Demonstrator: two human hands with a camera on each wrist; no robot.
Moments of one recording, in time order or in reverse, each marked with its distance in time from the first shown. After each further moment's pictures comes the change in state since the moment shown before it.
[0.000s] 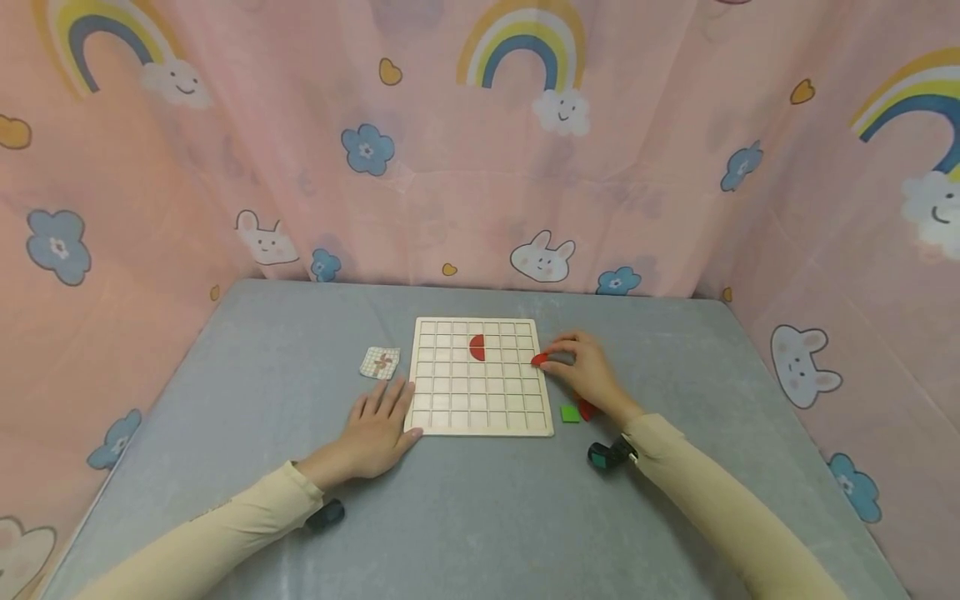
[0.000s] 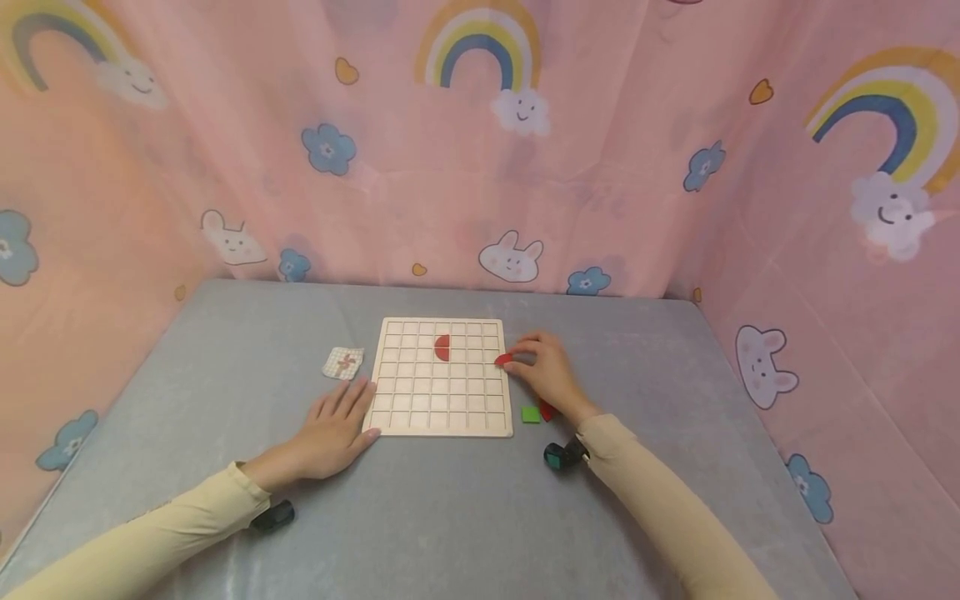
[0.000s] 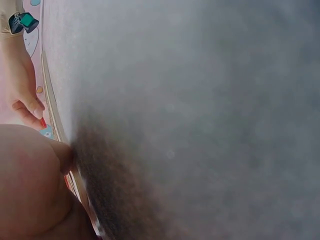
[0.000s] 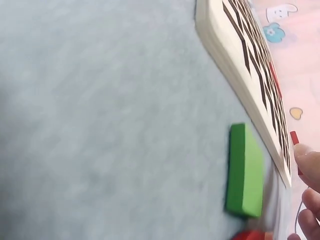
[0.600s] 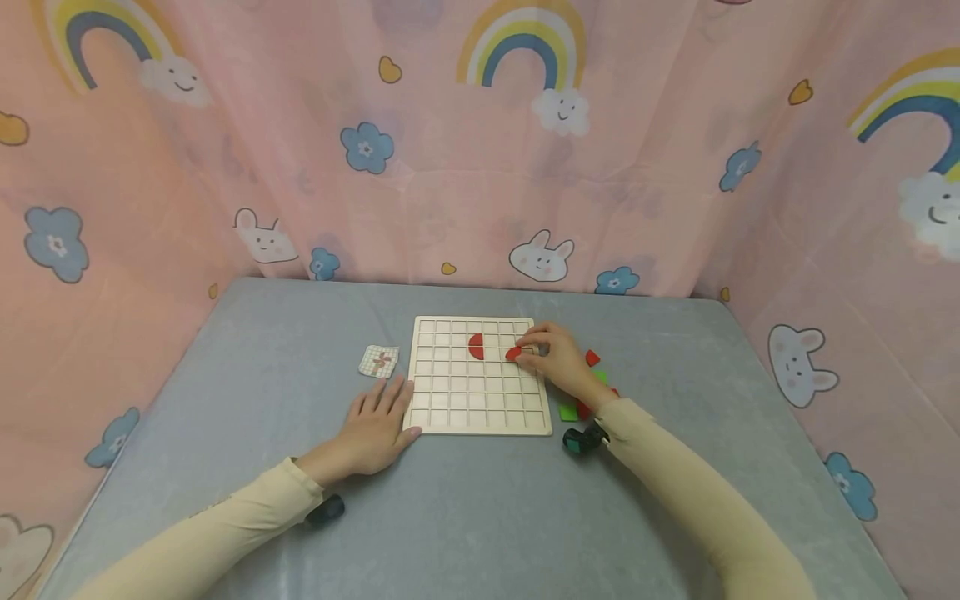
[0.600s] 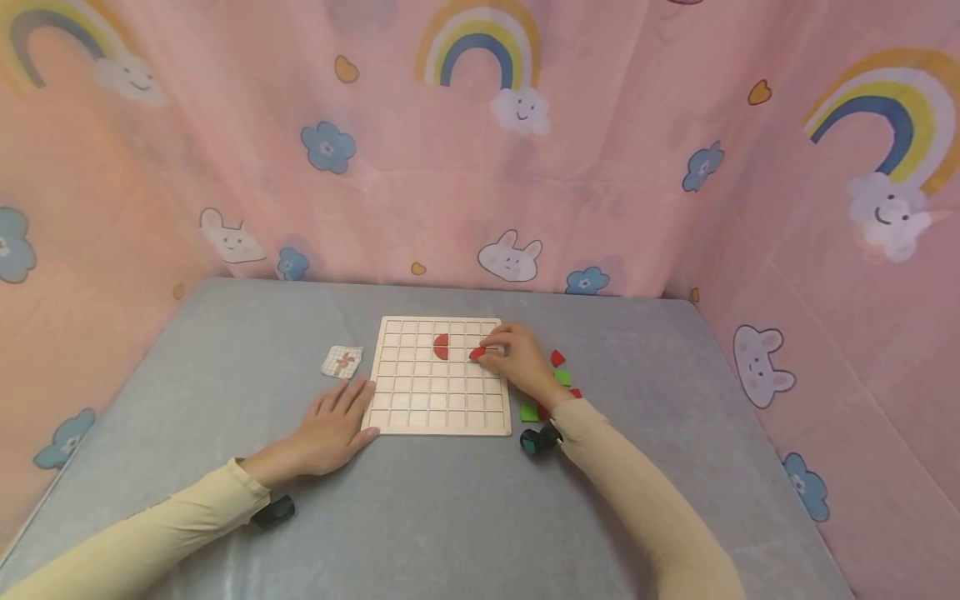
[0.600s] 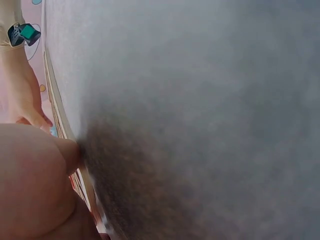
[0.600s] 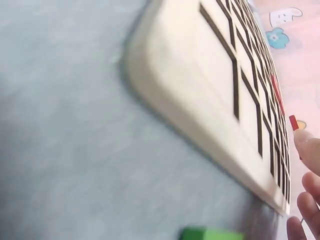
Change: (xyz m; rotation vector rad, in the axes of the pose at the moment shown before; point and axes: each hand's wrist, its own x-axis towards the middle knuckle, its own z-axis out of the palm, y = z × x) left_hand -0.005 0.014 -0.018 -0.019 -0.040 -0.021; right_hand 0.024 -0.022 0.021 0.069 -0.061 -0.024
